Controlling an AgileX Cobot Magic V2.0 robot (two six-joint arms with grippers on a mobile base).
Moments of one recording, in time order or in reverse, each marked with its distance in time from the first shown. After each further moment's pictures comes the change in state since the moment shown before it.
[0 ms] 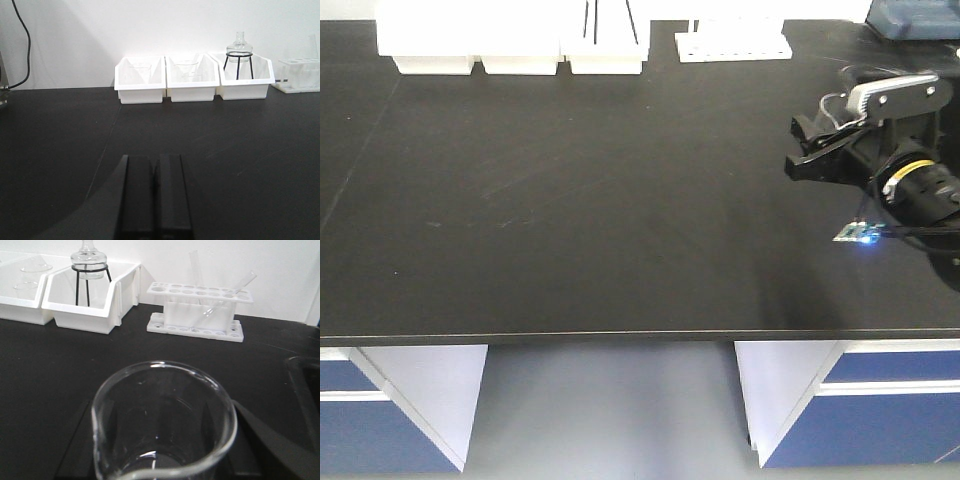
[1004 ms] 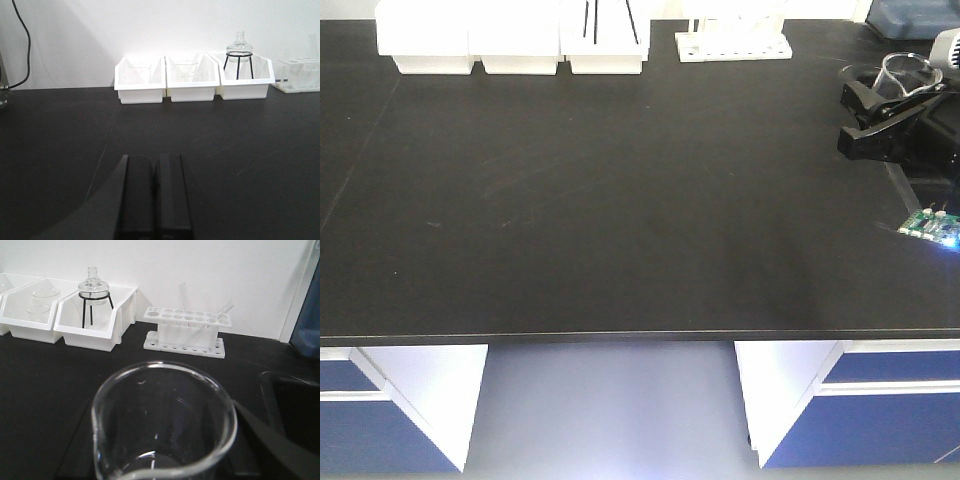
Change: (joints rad) left arm 0.000 0.000 0.000 0.000 0.000 0.000; right arm 0.000 -0.379 0.005 -0.266 0.344 0.295
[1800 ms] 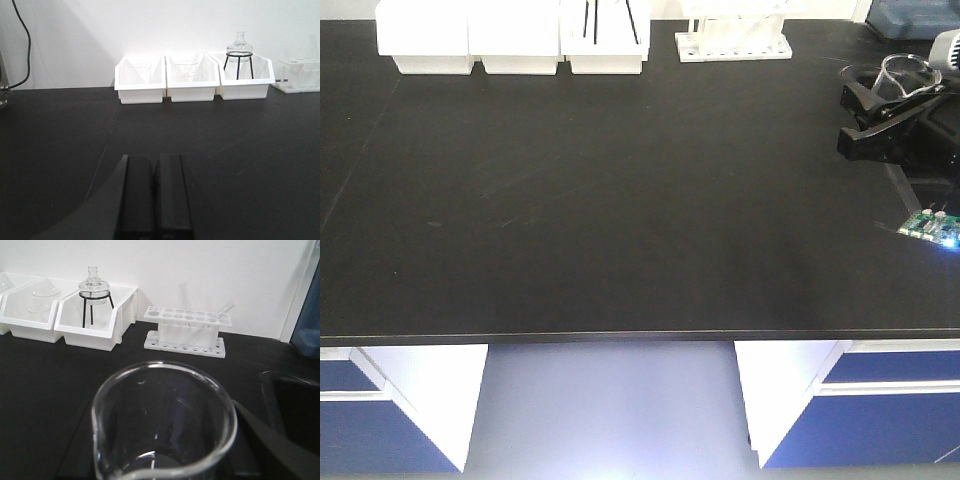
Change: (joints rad) left arm 0.000 0.000 0.000 0.000 0.000 0.000; right arm 0.000 0.000 0.001 0.000 0.000 0.000
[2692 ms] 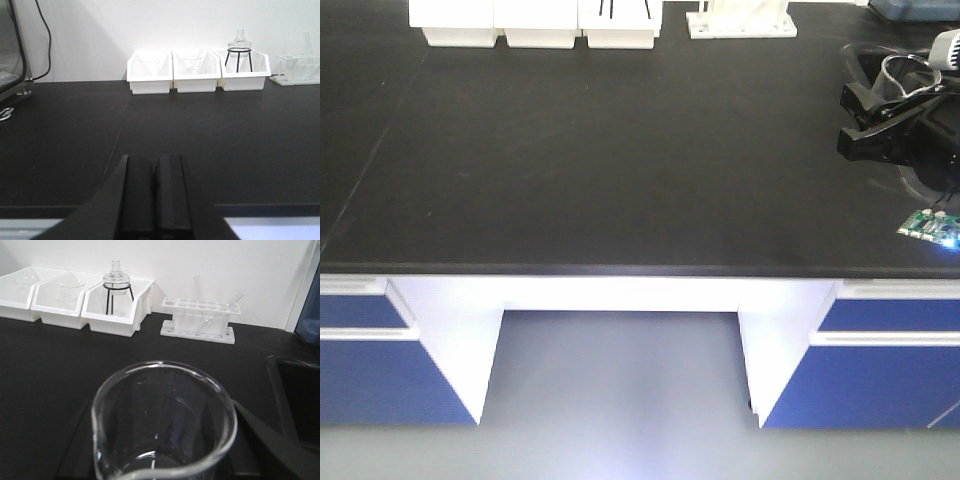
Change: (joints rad) left arm 0.000 0.000 0.000 0.000 0.000 0.000; right arm 0.000 0.000 0.000 0.000 0.000 0.000
